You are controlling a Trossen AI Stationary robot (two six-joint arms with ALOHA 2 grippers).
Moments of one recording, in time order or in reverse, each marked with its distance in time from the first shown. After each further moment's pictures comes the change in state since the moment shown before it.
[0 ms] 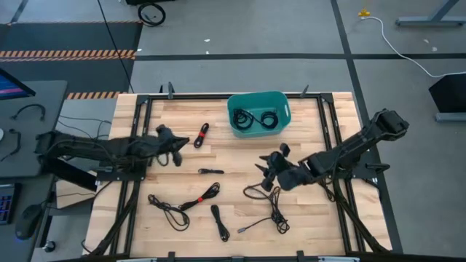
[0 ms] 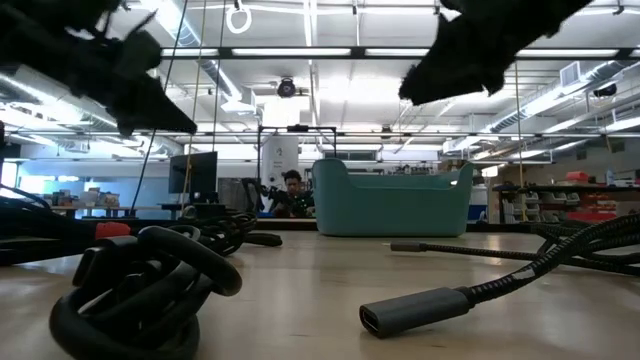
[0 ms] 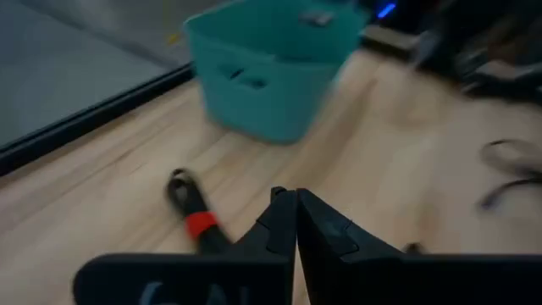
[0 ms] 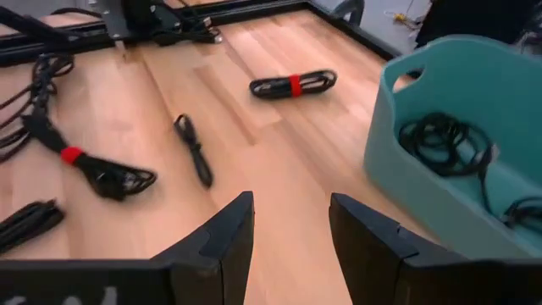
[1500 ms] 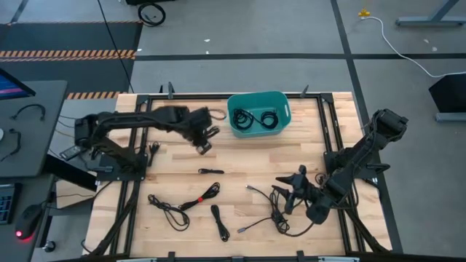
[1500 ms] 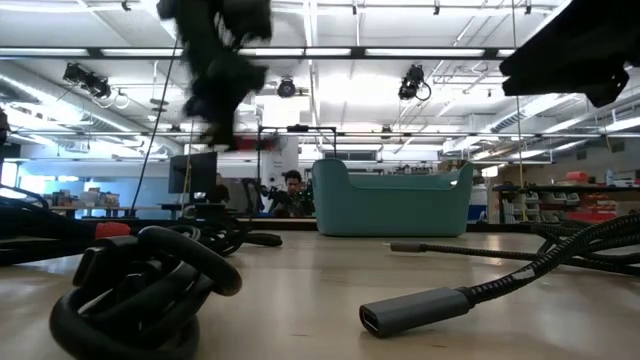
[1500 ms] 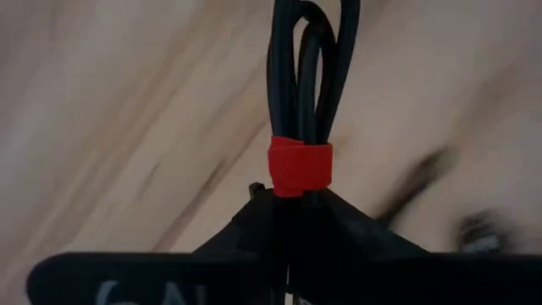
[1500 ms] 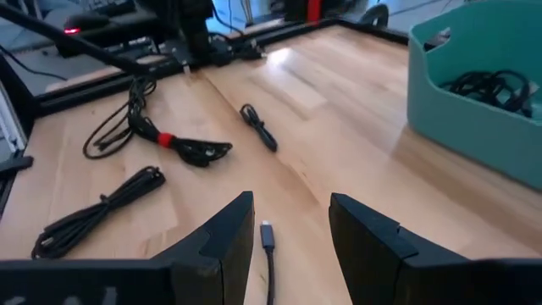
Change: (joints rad) left arm 0.237 0.807 0.889 -0.812 0.425 -0.014; right arm 0.404 0.000 -0.154 0.034 0.296 0.400
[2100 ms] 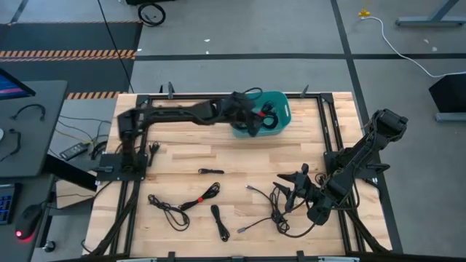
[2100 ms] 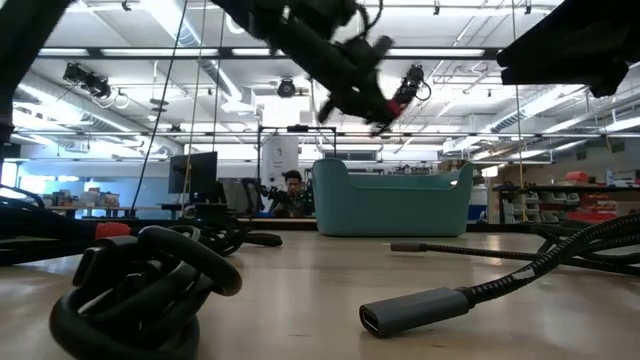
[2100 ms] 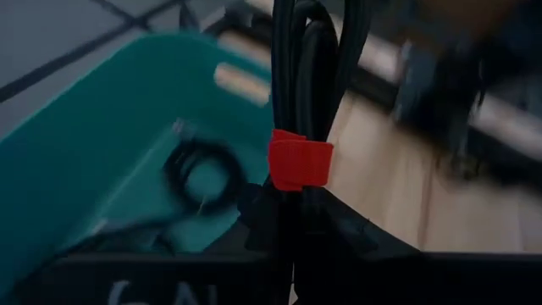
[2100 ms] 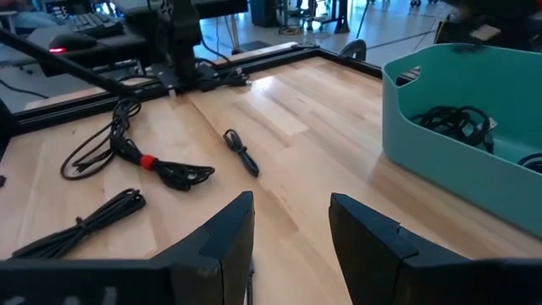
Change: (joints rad) left arm 0.031 0.466 0.384 0.719 0.000 0.038; right arm 0.012 0.000 0.000 -0.004 0.104 -0.035
